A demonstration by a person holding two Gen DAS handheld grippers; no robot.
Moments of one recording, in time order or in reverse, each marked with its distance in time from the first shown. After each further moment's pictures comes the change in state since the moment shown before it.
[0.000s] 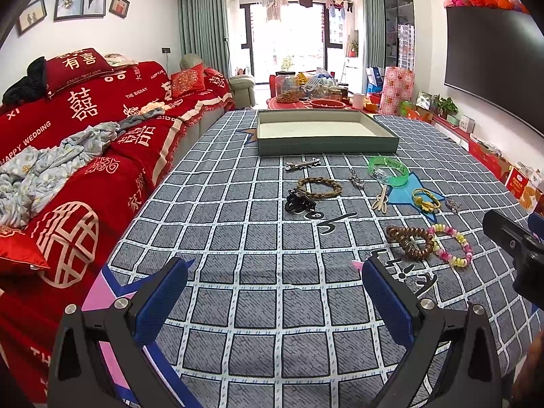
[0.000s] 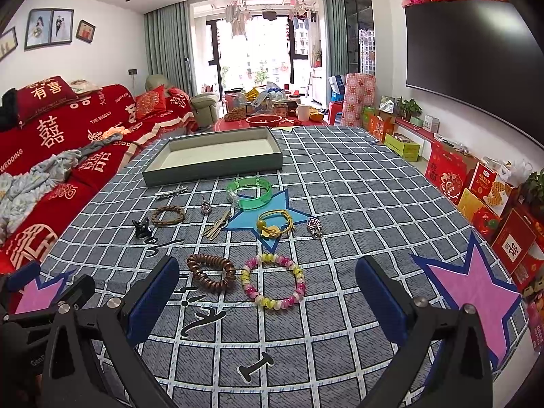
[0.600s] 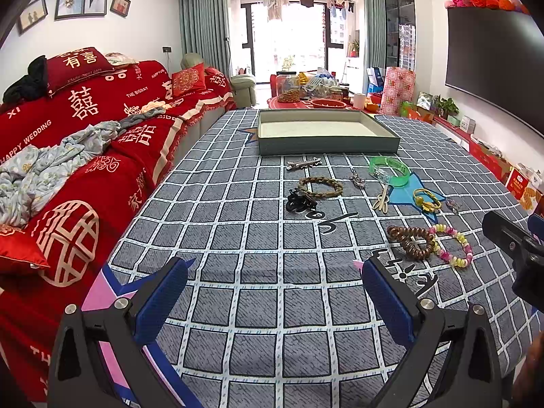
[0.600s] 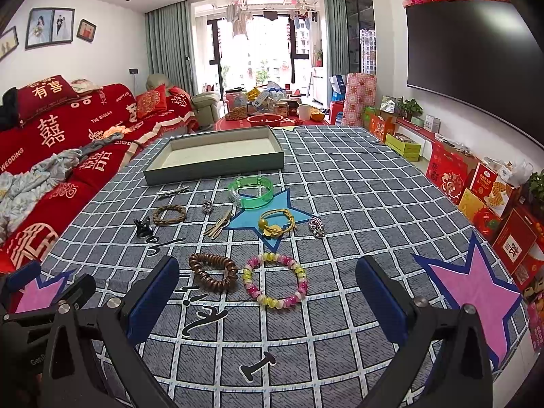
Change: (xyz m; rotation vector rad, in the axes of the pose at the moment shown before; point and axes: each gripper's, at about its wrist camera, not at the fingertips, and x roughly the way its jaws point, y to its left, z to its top) left arm 0.000 0.001 0.000 0.000 0.001 0.000; right arm 0.000 0.001 0.000 0.000 -0.002 -0.001
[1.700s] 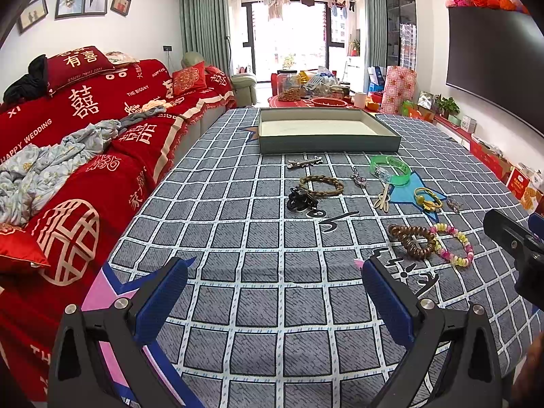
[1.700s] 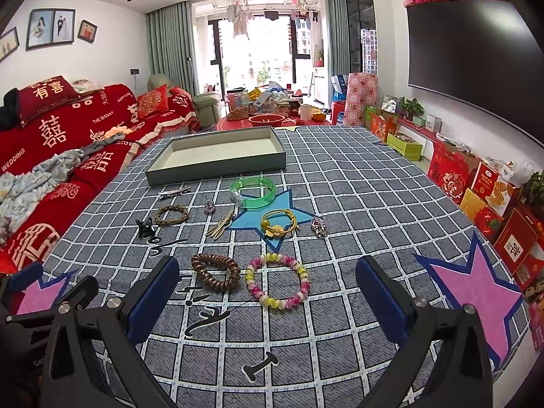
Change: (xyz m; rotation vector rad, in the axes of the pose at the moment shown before) left arm -0.001 0.000 0.000 0.000 0.002 0.001; right arm 0.000 0.000 0.000 0.001 0.000 0.003
